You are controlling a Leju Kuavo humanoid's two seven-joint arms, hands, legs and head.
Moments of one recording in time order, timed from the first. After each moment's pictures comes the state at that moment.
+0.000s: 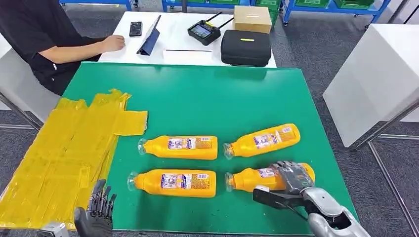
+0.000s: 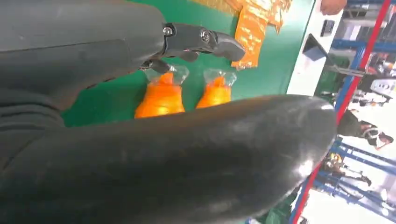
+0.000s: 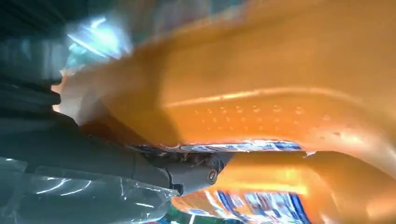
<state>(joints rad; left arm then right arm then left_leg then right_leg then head) 0.39 0.19 -0.53 -1.65 0.50 0.49 -0.65 -0.01 -0.48 0.33 -1.24 0.93 0.21 0.01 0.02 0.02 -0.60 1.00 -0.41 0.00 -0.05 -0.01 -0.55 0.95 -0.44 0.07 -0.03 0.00</state>
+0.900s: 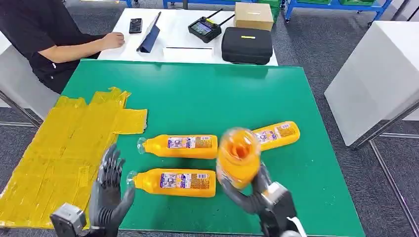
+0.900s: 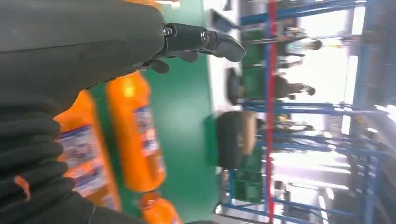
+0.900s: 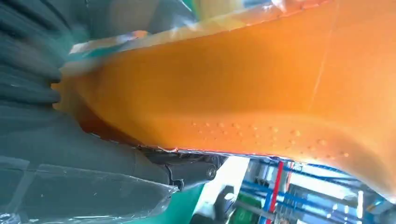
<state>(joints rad) 0.19 0.09 -0.54 -1.70 0.08 0.42 -0.52 0.07 -0.15 0.42 -1.61 0.07 -0.12 -0.34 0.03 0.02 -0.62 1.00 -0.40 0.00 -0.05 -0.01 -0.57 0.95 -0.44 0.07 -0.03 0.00</state>
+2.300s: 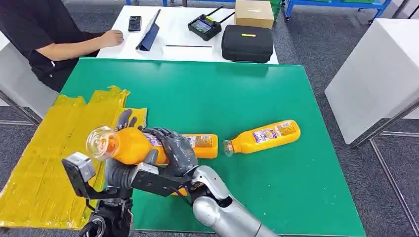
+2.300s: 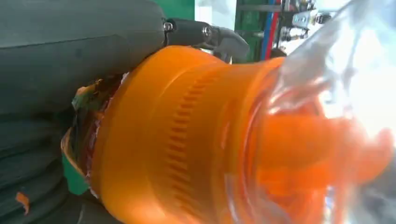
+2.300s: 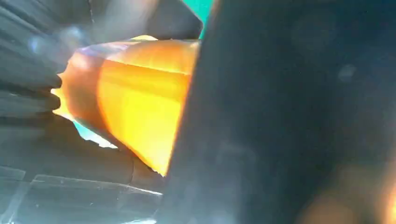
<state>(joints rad) 0.00 -0.06 -0.49 -1.62 0.19 0.26 -0.34 -0.39 0.22 0.76 -1.03 0.66 -0.16 -0.11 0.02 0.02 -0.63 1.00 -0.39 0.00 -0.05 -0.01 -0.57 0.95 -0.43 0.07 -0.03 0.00</state>
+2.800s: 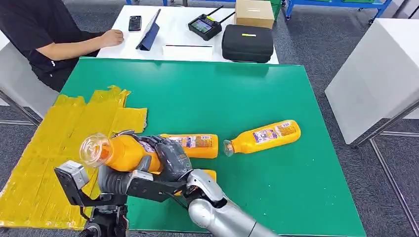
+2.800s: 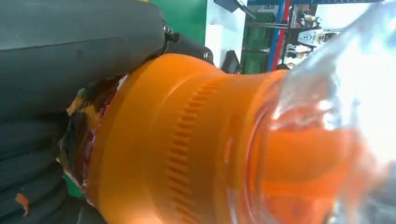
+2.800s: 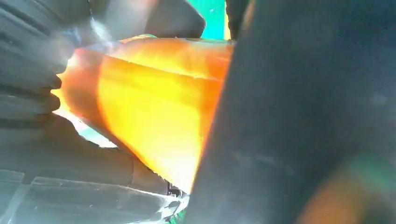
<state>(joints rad) 0.06 -0.06 -0.45 -1.64 0.18 0.27 -0.38 -0.41 0.22 0.82 -0.96 0.59 -0.20 -0.14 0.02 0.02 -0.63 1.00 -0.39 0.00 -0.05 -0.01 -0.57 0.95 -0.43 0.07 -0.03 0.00</state>
